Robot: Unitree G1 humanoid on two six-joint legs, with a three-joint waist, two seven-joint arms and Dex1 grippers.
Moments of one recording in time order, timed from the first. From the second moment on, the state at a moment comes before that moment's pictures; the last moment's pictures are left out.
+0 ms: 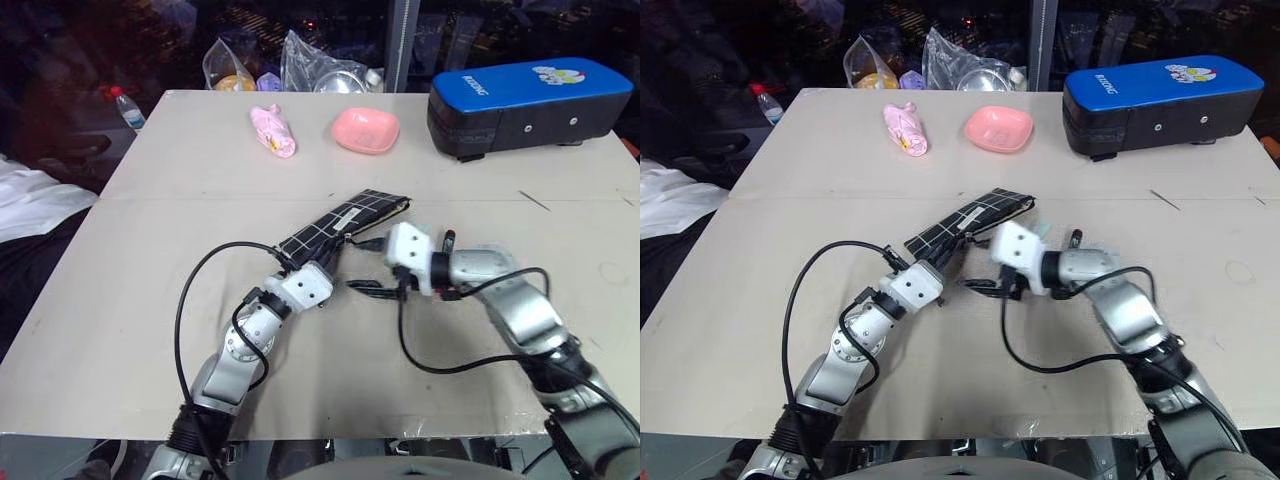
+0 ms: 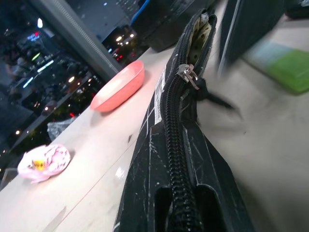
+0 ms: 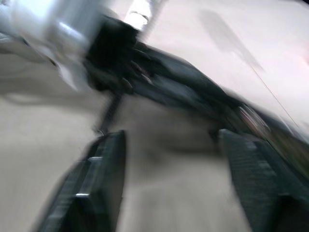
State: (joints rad) left arm -0.09 0.36 -0.16 -0.03 0.31 -0.34 -0.25; right arm -0.41 -0.43 0.26 -0.27 0.16 0.45 0.91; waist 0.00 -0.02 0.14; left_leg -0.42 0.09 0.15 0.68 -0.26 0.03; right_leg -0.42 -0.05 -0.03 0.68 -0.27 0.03
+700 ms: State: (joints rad) left arm -0.08 0.33 -0.11 -0.17 0.07 -0.13 -0.37; right arm -0.20 -0.31 0.09 -0.41 0.03 0.54 0.37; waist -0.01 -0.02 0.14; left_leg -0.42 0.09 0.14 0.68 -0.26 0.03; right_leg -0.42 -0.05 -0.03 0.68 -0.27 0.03
